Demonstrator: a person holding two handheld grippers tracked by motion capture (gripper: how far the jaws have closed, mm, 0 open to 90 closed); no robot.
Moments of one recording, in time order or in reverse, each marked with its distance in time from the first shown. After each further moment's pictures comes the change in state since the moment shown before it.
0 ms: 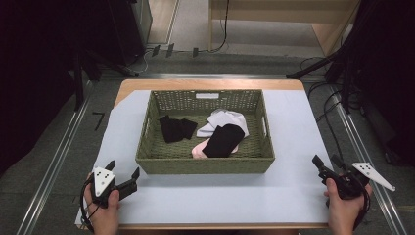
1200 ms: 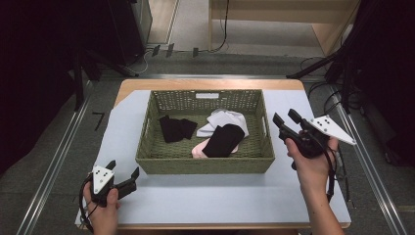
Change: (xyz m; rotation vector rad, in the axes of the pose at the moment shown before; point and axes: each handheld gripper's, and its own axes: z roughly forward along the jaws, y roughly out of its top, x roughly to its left) left arm 0.004 0.001 0.002 0.018 -0.018 -0.028; right arm 0.160 0.099 0.047 -0.093 0.174 -0.193
